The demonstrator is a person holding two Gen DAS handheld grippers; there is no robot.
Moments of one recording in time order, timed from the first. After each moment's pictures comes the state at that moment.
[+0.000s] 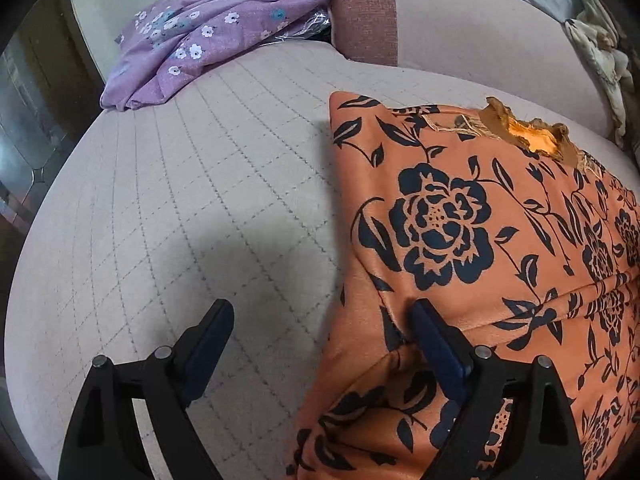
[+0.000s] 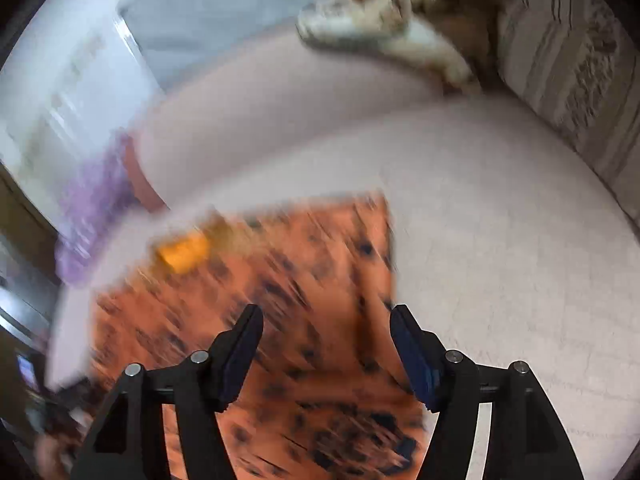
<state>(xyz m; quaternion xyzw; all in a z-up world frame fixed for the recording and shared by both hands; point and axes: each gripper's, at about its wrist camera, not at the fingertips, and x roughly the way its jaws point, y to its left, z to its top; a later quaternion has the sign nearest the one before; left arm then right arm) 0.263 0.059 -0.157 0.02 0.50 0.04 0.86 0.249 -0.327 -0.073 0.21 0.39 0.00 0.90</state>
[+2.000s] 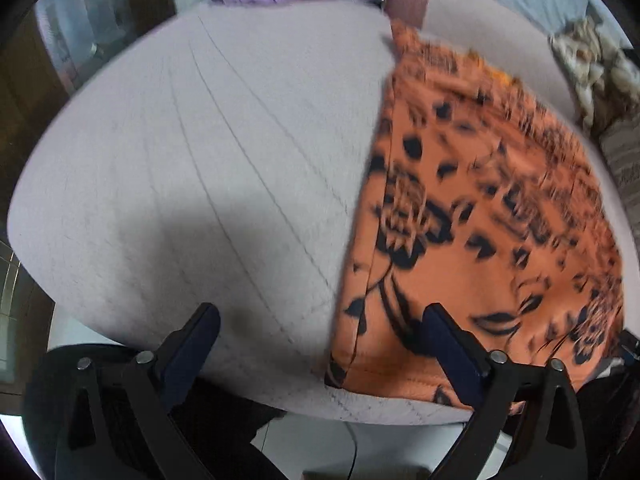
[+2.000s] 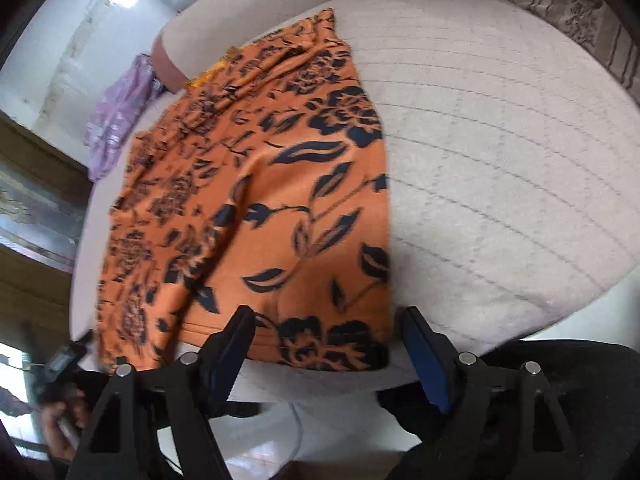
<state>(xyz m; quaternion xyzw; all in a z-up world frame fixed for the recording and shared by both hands) -0.012 0.118 -0.163 -0.07 0.55 0.04 0.83 -0.055 -0.301 -0.139 0.24 0.53 0.02 0.81</state>
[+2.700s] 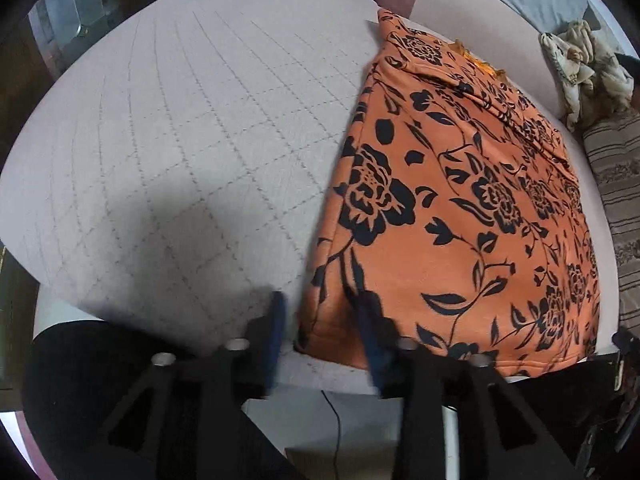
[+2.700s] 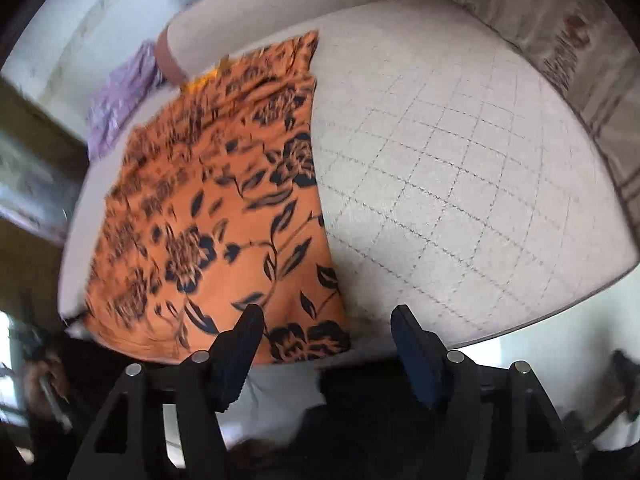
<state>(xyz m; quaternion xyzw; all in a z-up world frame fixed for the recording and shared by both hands) -0.023 0.118 -0.140 -0.11 0.57 0.02 0.82 -0.072 -0.370 -0.095 0.20 0.54 0.02 0.82</state>
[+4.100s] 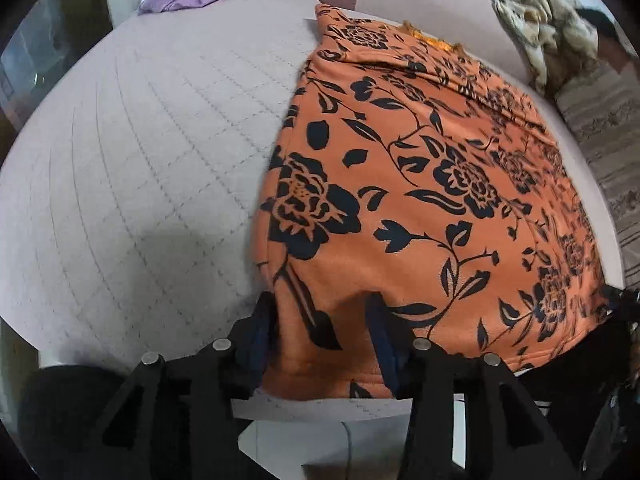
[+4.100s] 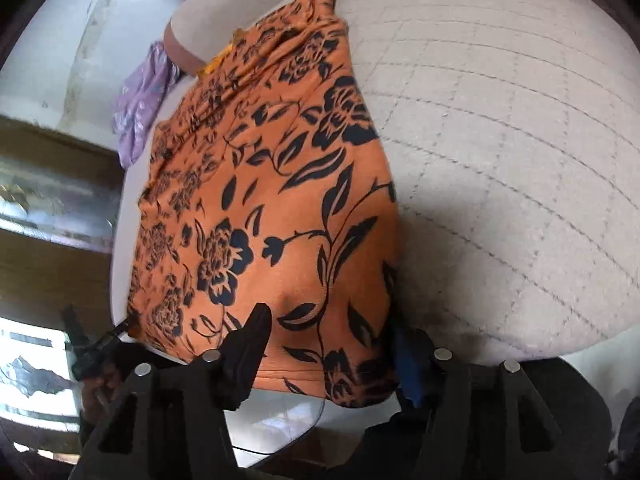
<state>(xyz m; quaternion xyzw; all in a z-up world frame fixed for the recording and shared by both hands) -0.004 0.078 -0.153 -0.04 0.55 -0.04 0.83 -0.022 -0.329 -0.152 0.26 0.58 0.10 0.77</state>
